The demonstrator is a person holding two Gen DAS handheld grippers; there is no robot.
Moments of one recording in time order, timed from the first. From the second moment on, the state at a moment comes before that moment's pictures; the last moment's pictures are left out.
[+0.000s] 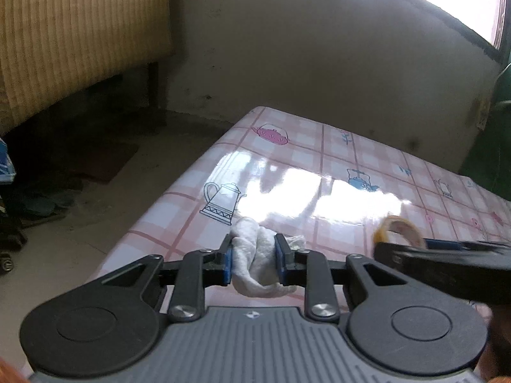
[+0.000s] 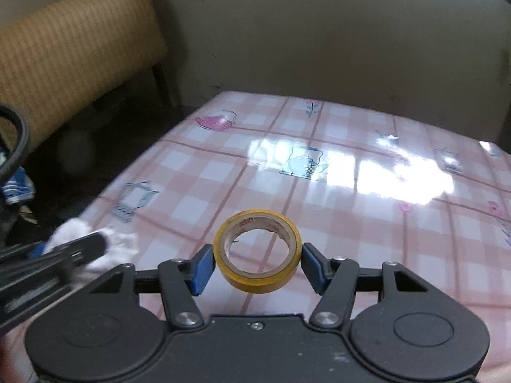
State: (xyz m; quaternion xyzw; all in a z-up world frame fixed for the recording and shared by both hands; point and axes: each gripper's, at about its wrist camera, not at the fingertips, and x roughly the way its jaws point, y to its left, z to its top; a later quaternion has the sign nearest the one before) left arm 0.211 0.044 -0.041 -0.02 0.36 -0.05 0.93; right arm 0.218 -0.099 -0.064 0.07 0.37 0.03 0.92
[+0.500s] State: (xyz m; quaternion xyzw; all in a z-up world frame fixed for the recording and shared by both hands) left arm 0.159 0.005 -0.005 0.02 0.36 -0.04 0.93; right arm 0.120 -0.118 -0.009 0.07 0.36 0.01 0.93
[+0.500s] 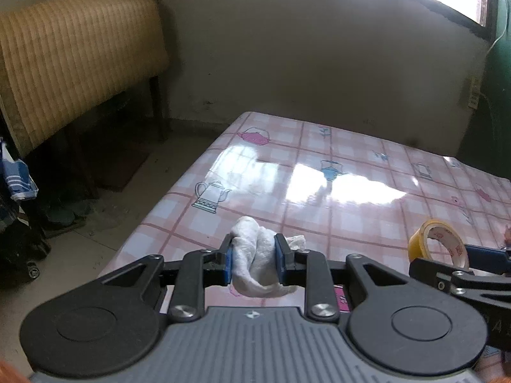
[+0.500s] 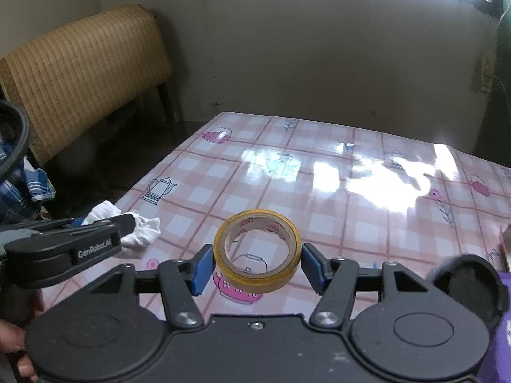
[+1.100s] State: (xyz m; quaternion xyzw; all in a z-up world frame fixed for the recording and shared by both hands) left arm 0.124 -0.022 0.017 0.03 0.35 -0.05 0.94; right arm 0.075 -0.136 0.012 0.06 0.34 0.01 0.94
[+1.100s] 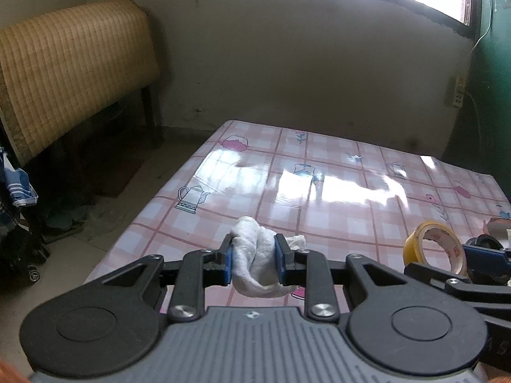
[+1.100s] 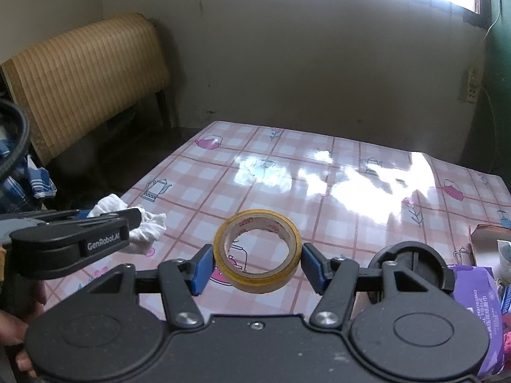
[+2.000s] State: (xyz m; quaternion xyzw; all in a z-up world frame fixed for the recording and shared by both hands) left arm 0.109 -0.042 0.027 0.03 0.34 -0.08 0.94; right arm 0.059 -0.144 0.025 0.07 0.34 -0.02 0.94
